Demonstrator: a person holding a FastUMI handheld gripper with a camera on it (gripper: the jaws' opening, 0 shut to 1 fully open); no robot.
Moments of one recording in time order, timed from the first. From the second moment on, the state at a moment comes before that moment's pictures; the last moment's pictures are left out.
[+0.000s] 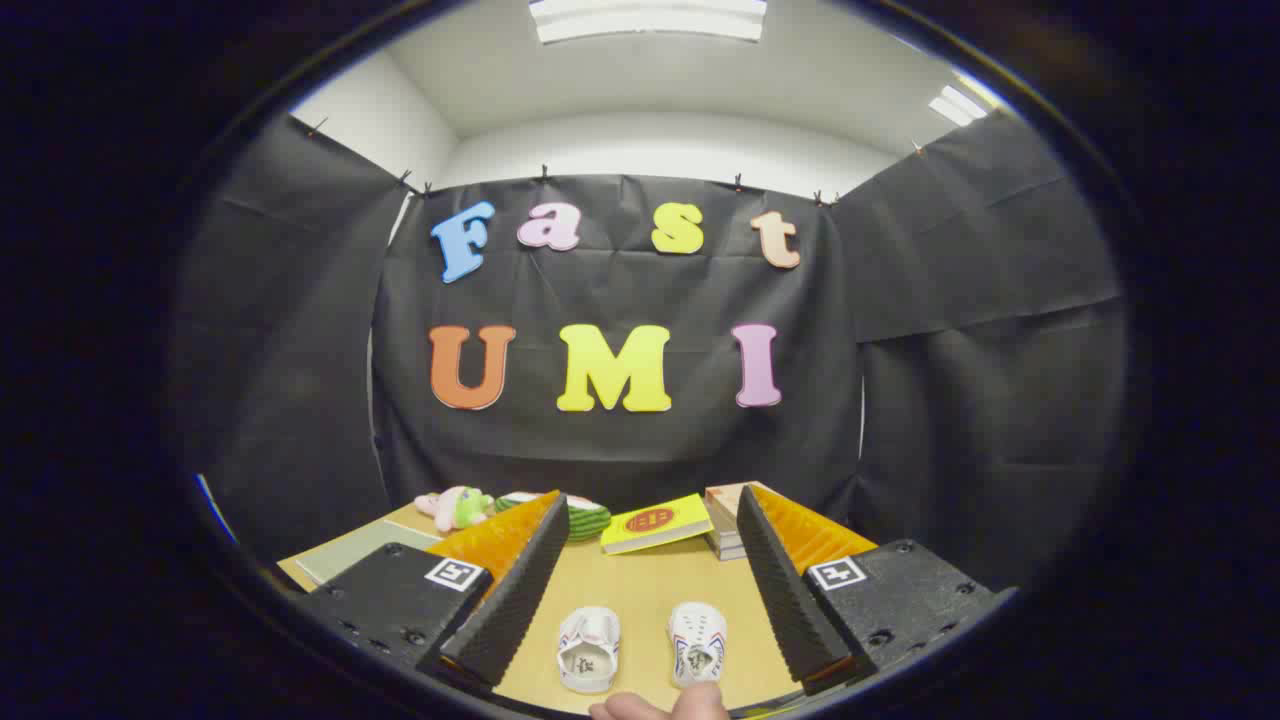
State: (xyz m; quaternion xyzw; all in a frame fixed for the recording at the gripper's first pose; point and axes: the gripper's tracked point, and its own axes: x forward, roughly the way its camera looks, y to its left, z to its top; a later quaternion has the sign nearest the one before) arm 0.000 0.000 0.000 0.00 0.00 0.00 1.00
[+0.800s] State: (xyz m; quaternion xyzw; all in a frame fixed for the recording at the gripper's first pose) arm 0.000 0.010 0.004 0.00 0.00 0.01 1.00
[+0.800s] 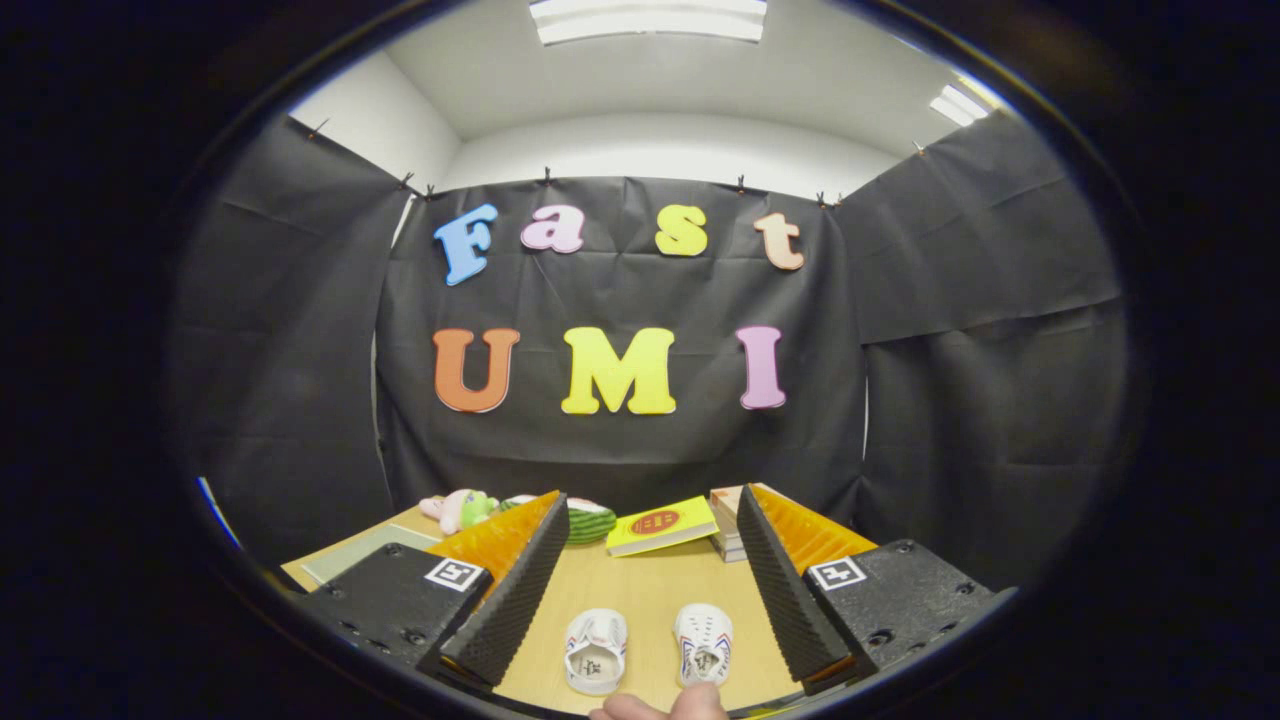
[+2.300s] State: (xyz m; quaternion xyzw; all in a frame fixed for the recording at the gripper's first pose) arm 0.022 0.069 -0.042 0.04 0.11 0.14 0.98
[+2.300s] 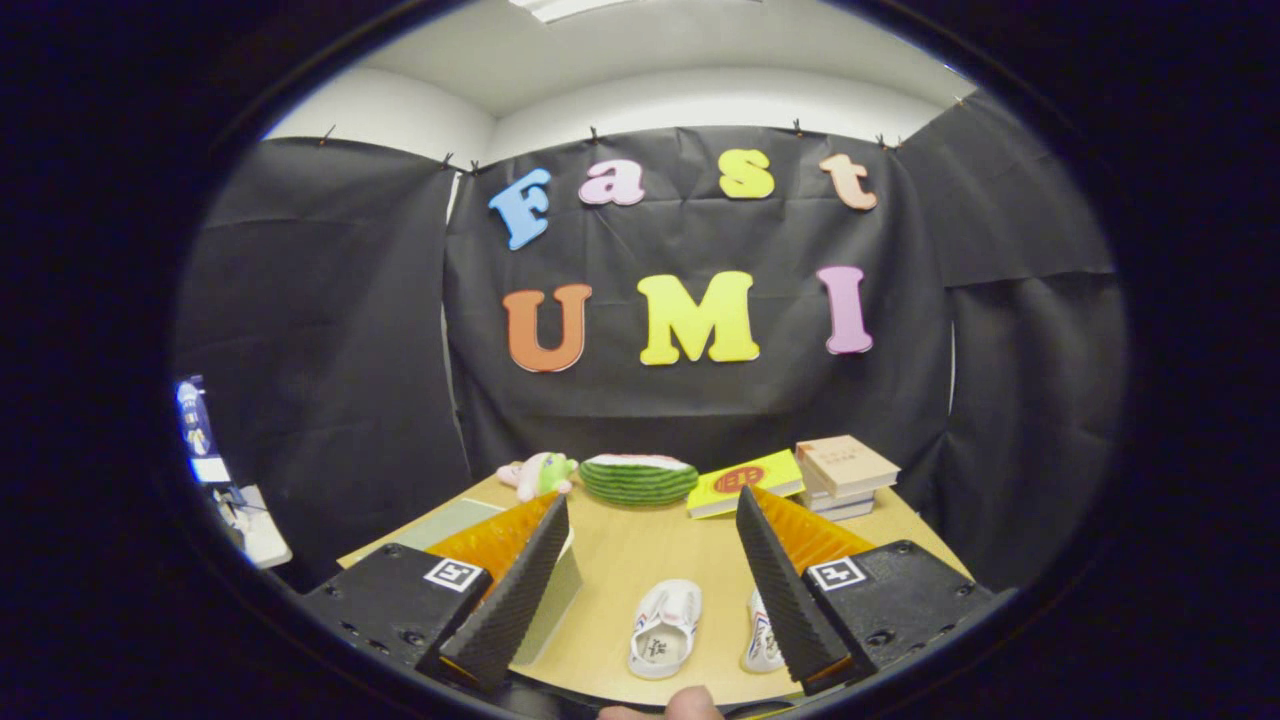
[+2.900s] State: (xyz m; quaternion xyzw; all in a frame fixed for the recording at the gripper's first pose) arm 0.031 0.139 -0.123 0.13 0.25 0.32 0.90
